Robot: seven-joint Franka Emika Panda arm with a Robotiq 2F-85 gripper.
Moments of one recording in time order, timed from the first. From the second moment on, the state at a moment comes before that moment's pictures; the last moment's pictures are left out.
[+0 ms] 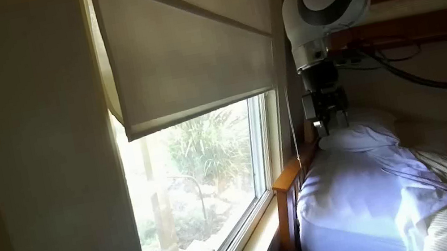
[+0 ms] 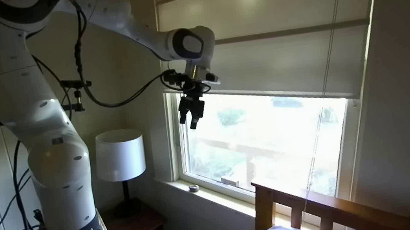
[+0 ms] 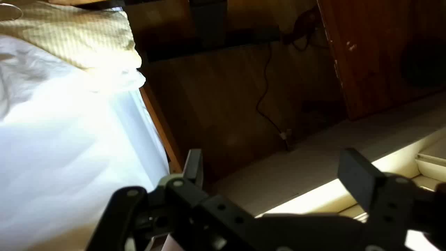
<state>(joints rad) -0.01 -0.31 0.01 -2.25 0.03 1.69 0.17</state>
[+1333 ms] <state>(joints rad) -0.14 -0.50 -0.28 -2.30 -0.02 2.16 -0.18</state>
